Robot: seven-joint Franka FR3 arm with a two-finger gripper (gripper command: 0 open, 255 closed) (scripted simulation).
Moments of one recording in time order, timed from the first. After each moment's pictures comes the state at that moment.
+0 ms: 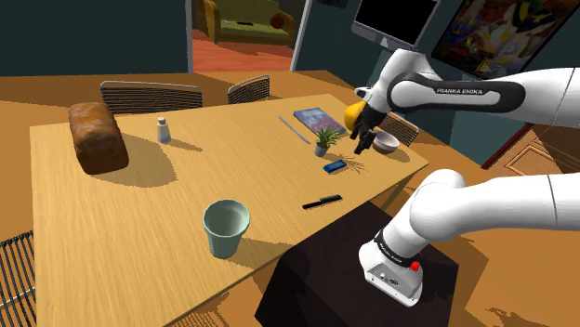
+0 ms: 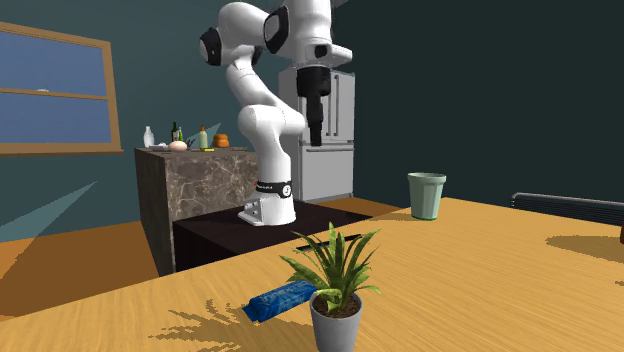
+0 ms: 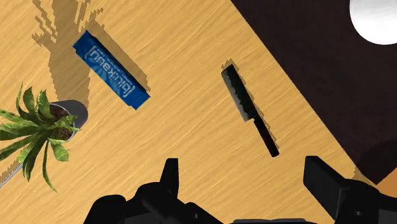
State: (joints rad) arm 0.00 -0.80 -0.43 -2.76 -0.30 2.03 -0.84
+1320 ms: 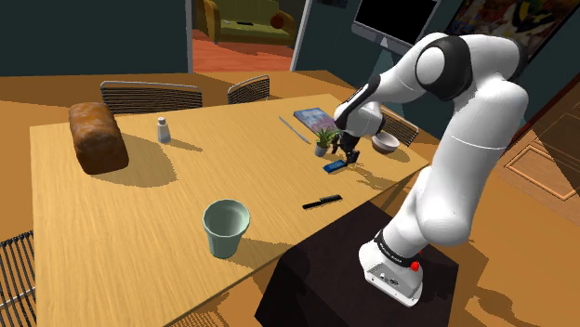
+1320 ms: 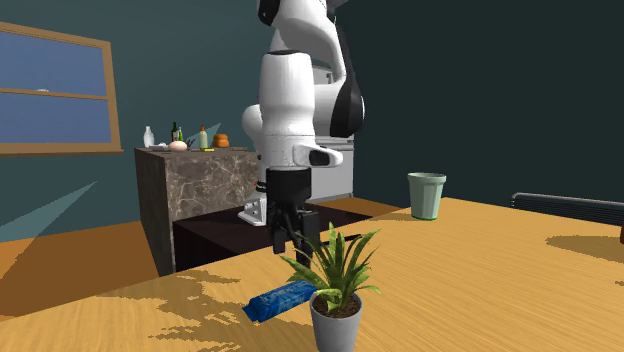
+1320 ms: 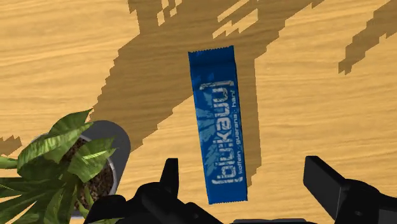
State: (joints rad) arm 0.28 0.24 -0.90 -2.51 0.40 2.64 -2.21
